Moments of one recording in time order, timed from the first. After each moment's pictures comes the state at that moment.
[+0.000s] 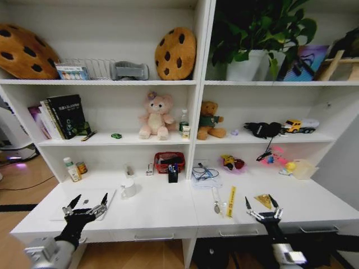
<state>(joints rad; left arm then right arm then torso) 1.95 -1.19 -0.92 -2.50 -0.52 0.24 -0.16 -1.64 1.03 0.77 1.71 0.34 0.65 0.05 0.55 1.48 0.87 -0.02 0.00</state>
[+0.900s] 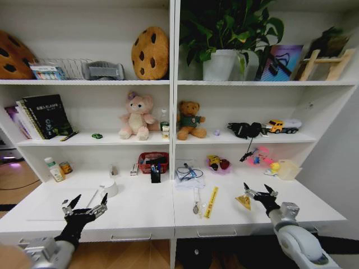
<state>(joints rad) 1.95 -1.19 -0.92 -2.50 -0.52 0.24 -0.17 -1.56 0.86 0.74 1.88 0.78 -0.22 0.19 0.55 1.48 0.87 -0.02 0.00</state>
